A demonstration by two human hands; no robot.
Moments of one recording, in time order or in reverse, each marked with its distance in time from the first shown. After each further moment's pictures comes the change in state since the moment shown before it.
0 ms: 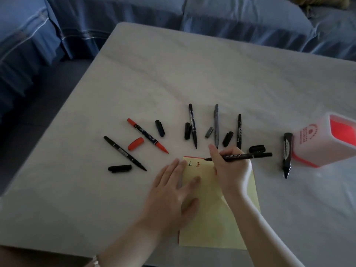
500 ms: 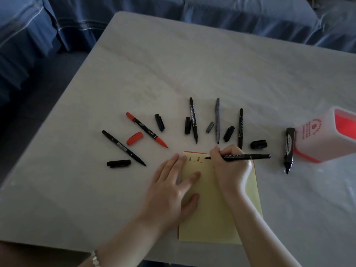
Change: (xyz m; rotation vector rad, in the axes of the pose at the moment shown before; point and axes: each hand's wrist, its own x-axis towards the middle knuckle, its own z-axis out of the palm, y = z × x) left_hand 0.000 0.001 -0.003 -0.018 -0.032 -0.035; right_hand -0.002 0.012 0.004 -0.099 0.074 -0.044
